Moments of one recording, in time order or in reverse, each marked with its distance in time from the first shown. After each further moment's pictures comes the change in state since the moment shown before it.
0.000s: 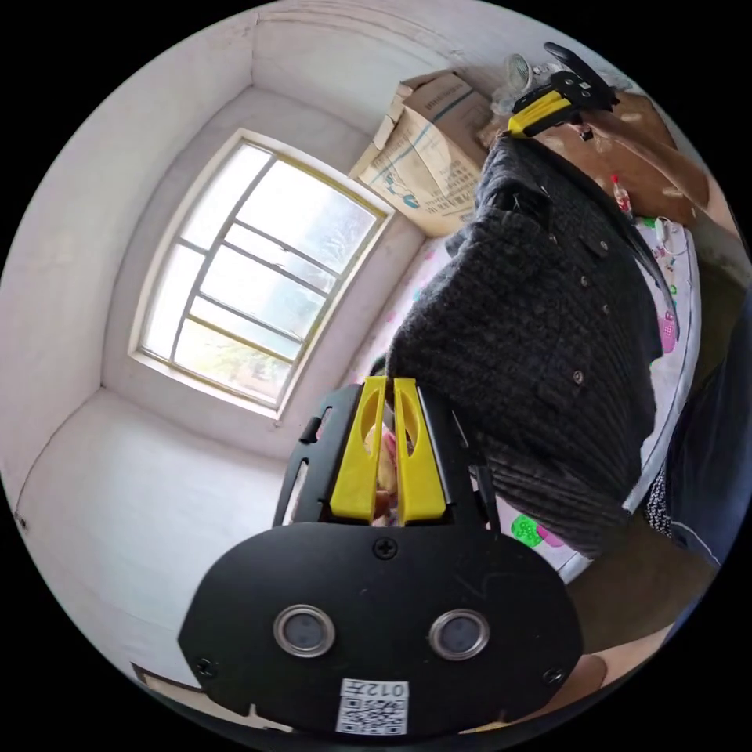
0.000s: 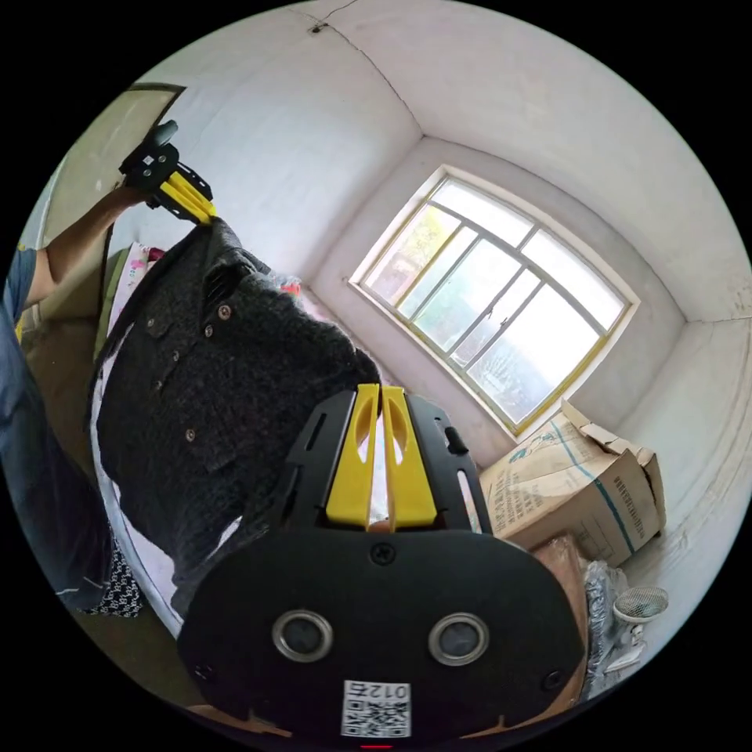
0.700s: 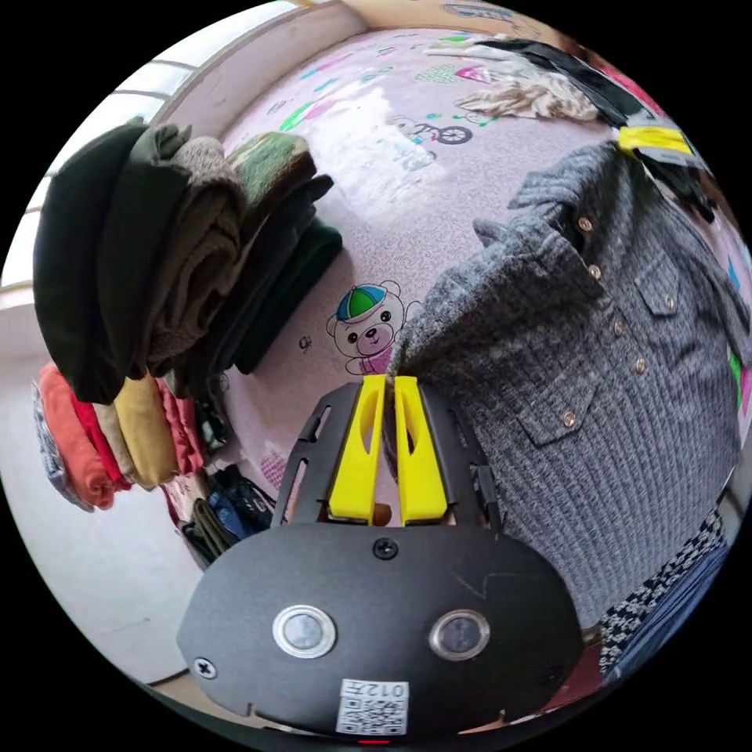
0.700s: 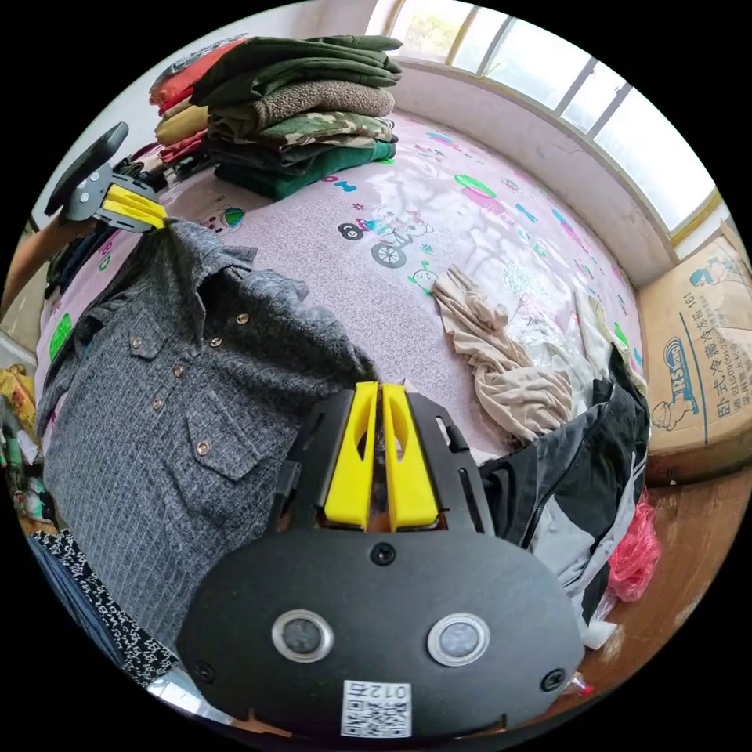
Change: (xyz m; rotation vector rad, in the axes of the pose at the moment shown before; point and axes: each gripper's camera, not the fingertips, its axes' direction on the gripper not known) left arm 0.196 0.103 0.627 -0.634 0.492 -0.112; right arm -0.148 0.262 0.569 -0.711 -0.380 0.246
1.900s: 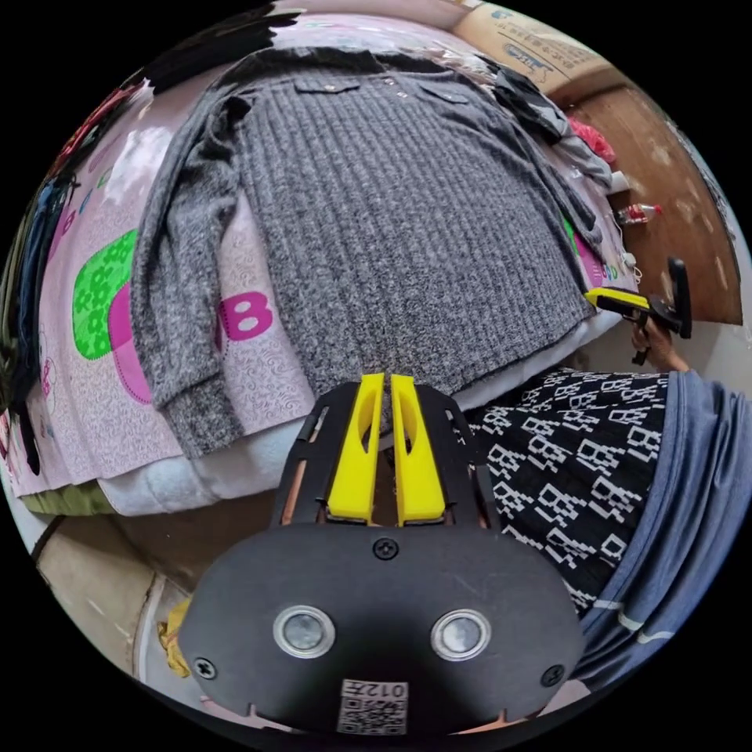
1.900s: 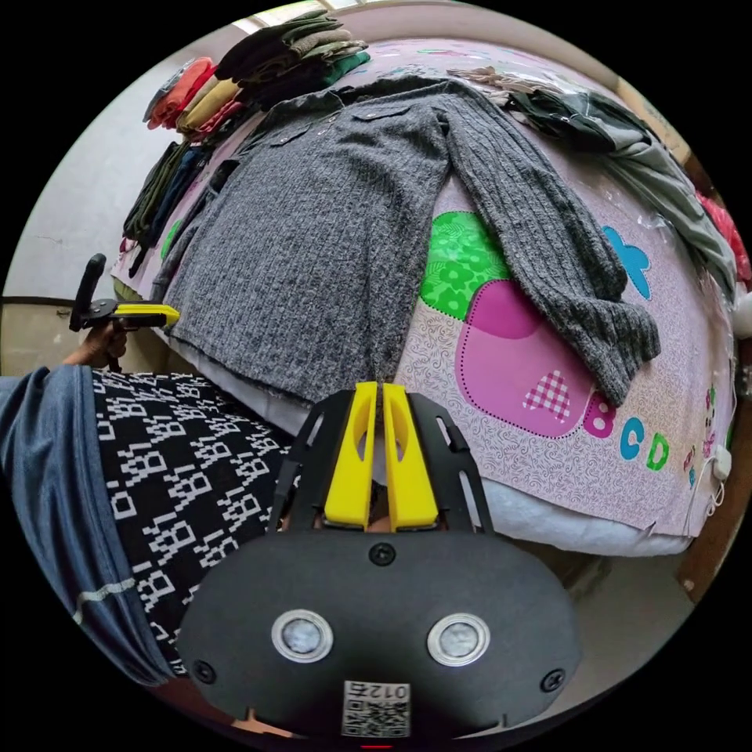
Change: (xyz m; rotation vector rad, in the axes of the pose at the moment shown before) left arm 0.111 0.440 0.086 -0.088 0.680 -0.287; right arm -0.181 0.515 0.004 -0.216 -0.399 0.348
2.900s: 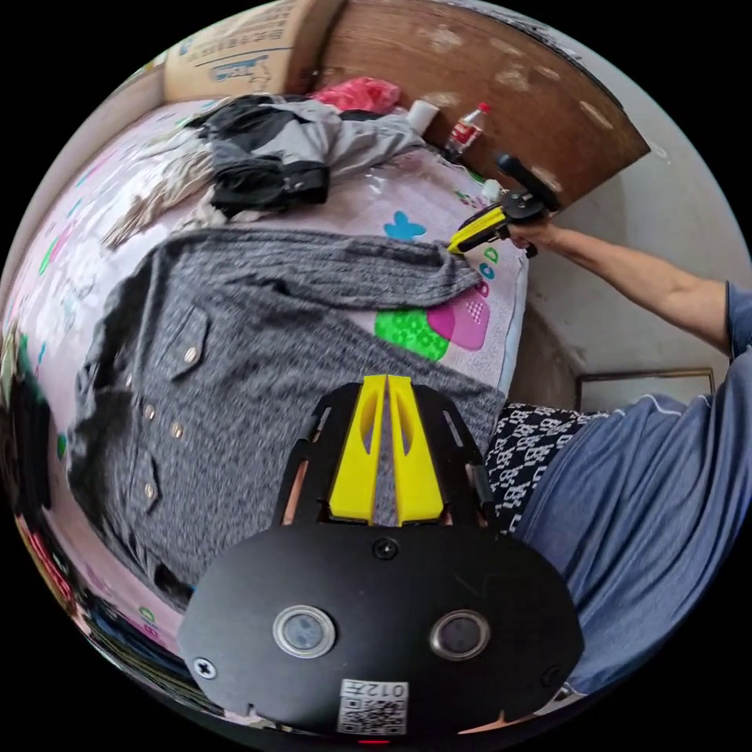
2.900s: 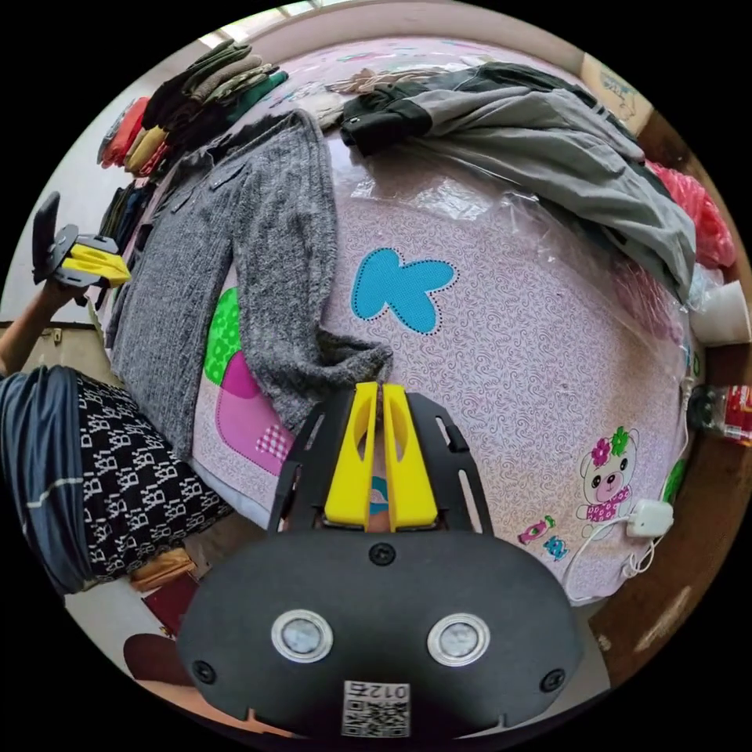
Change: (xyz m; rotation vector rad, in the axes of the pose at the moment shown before) left arm 0.174 -0.193 -0.032 0.030 0.049 0.778; right arm 0.259 -0.007 0.034 -0.004 0.045 0.055
